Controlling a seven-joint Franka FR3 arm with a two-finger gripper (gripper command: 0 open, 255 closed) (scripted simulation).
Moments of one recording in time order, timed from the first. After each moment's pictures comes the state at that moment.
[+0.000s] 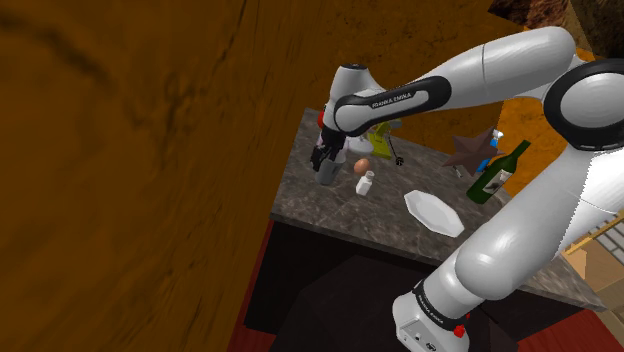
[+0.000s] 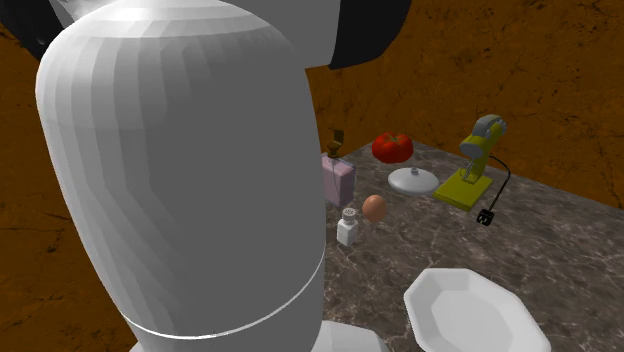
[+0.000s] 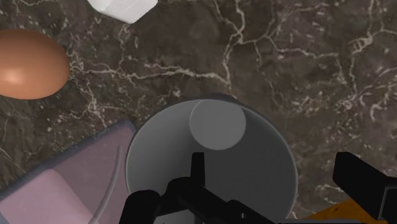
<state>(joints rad) -0.01 -0.01 0.08 -2.29 -0.17 2.27 -0.02</state>
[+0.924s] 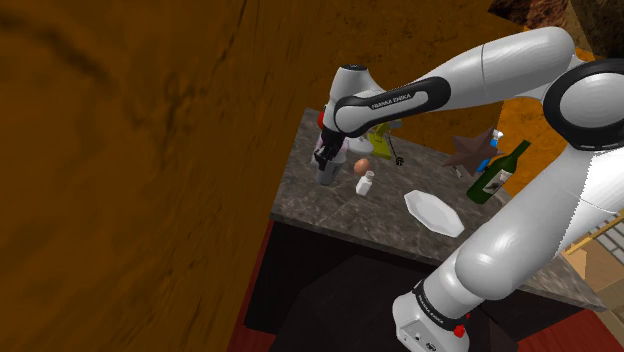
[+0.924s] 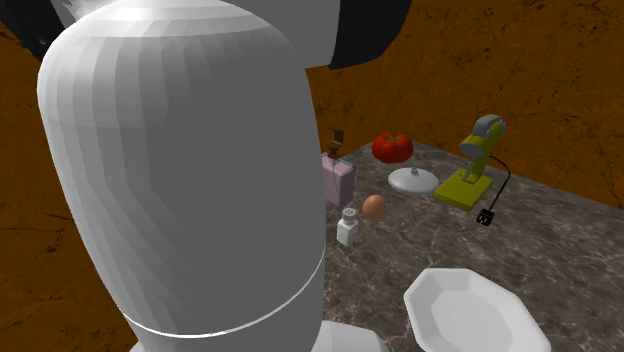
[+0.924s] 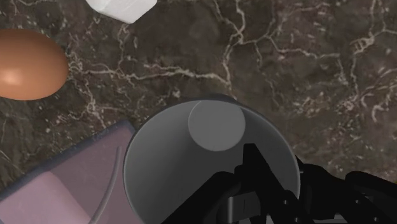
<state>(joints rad) -0.01 -0.01 0.08 -2.30 -0.17 2.28 -0.02</state>
